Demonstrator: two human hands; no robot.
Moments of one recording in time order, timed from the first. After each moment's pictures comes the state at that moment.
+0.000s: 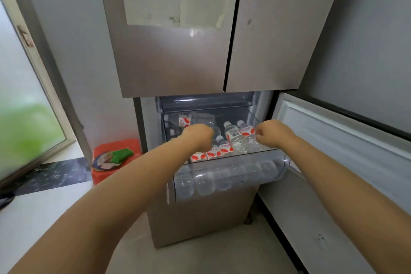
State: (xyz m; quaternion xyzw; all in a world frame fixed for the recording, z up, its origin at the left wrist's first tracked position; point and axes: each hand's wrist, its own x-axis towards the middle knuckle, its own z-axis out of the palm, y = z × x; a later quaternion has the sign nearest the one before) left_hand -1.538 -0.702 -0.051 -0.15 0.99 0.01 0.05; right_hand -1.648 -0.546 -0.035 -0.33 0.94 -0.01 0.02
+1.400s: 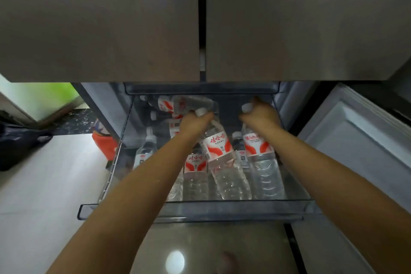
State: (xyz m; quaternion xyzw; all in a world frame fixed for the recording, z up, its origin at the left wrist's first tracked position) left_hand -1.775 -0.760 -0.170 -0.52 0.62 0.57 -0.15; right_hand -1.893 -0.669 -0.148 -0.31 0.92 -0.21 0.15
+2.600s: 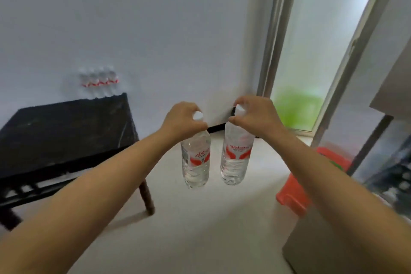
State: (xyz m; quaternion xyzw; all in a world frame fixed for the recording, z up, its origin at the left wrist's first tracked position) left_hand -1.231 -0.523 0.003 -0.77 0.57 0.04 -0.30; right_hand -1.383 -0.583 0.025 -0.86 0.42 -0.25 0.13
